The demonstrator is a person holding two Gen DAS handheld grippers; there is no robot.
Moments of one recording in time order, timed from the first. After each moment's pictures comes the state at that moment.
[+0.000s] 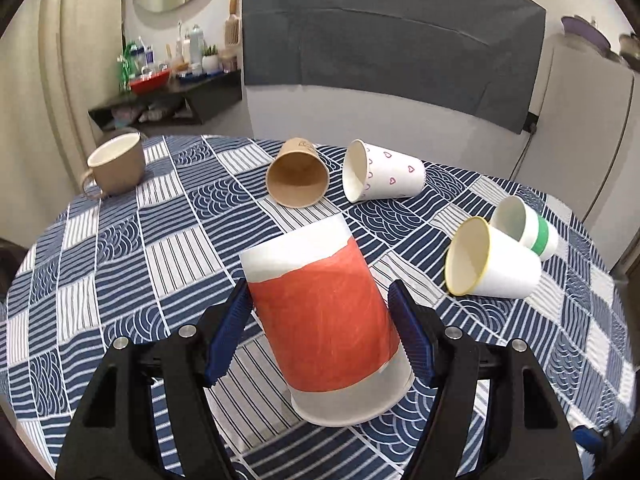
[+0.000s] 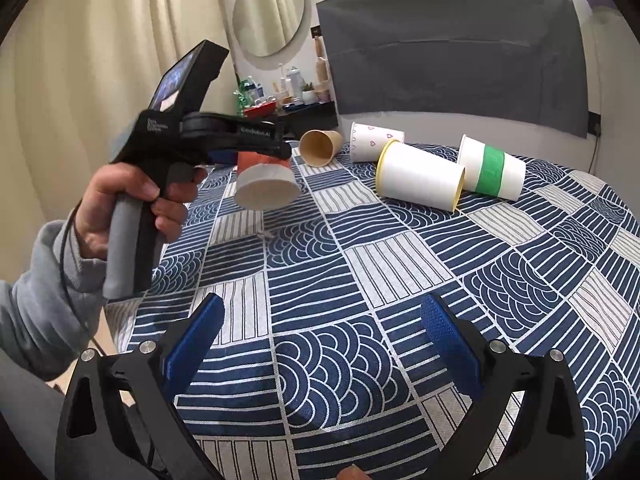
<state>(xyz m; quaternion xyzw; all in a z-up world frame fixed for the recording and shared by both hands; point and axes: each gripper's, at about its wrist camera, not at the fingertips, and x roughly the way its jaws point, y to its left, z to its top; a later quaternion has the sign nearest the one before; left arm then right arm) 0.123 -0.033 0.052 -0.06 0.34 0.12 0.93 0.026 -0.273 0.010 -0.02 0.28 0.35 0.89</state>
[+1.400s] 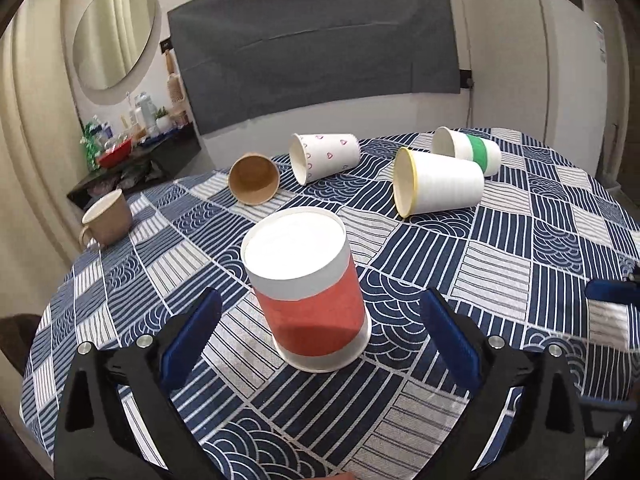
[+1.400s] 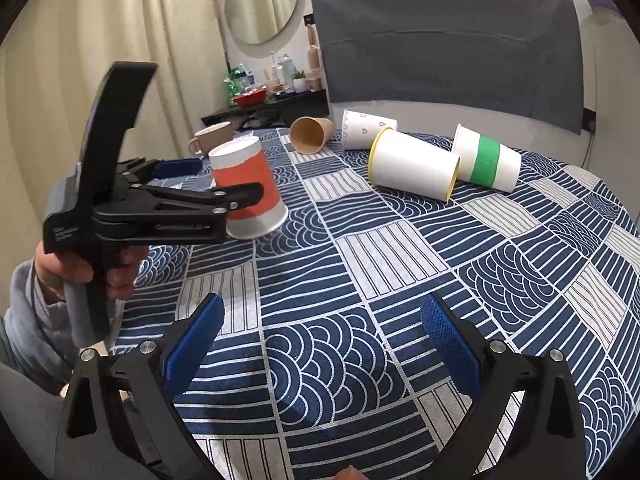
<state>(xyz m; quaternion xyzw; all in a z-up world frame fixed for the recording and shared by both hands) 0.052 -0.081 0.035 0.08 0.30 0.05 0.95 0.032 -0.265 0.008 -0.04 0.31 0.32 0.89</state>
